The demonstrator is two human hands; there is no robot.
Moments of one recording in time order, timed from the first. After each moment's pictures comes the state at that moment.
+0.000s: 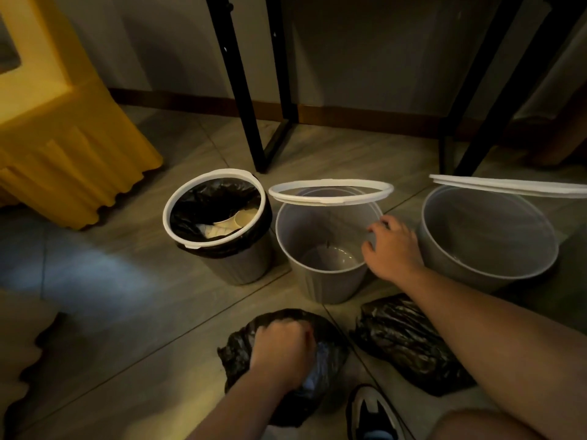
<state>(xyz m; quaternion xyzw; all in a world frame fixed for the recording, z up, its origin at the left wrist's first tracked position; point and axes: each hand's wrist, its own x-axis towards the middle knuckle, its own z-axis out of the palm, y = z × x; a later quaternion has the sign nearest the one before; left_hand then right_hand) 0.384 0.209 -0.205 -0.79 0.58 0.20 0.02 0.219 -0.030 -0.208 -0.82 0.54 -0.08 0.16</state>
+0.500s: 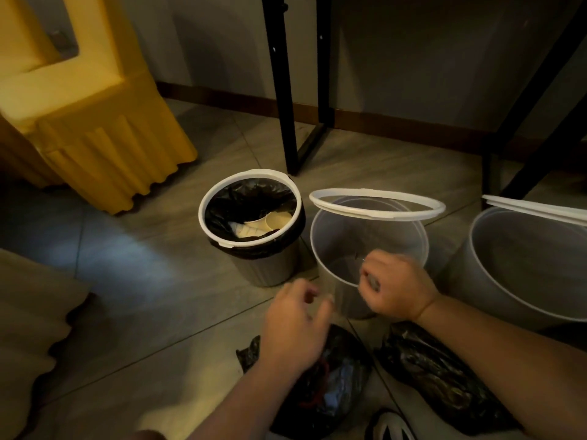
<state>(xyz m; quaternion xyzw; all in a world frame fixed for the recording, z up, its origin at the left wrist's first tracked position) 0.419 0.195 -0.168 -0.82 0.43 0.18 -0.32 0.265 0.017 -0.187 -0.94 0.23 -0.26 0.08</state>
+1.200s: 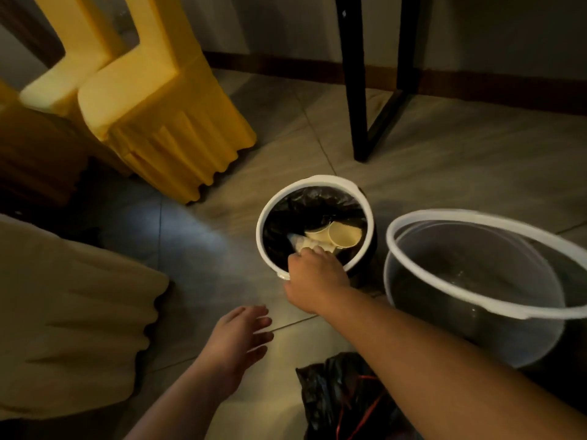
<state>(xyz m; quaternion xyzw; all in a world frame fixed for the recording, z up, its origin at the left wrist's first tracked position) 0.592 0.209 -0.120 -0.79 -0.14 0.41 -0.43 0.540 0.037 -0.170 -0.94 0.23 0.01 0.24</state>
